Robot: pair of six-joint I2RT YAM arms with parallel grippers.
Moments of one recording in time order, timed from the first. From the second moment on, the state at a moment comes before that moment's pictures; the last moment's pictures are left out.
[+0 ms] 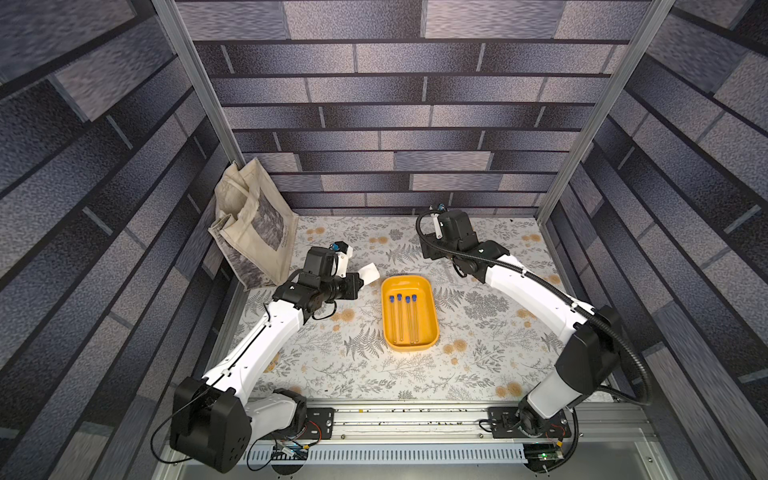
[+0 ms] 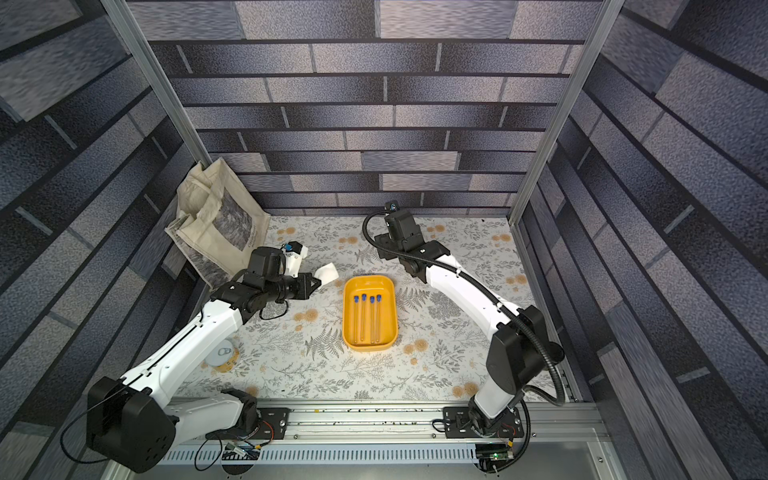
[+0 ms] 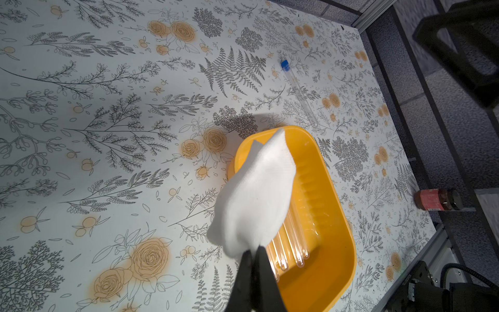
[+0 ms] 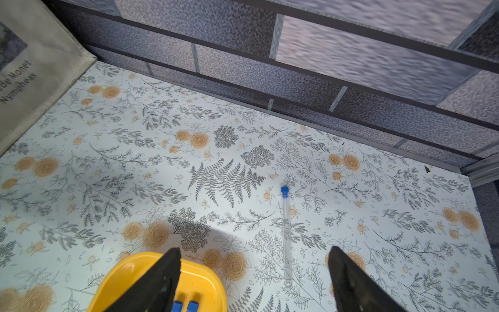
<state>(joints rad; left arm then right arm) -0.31 1.21 0.95 -0.48 0.38 -0.31 0.58 1.69 1.54 -0.49 0.28 0.08</state>
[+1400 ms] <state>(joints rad) -0.28 1.22 0.95 -0.52 0.48 -0.24 0.32 2.68 2.60 -1.11 -0.03 0.09</state>
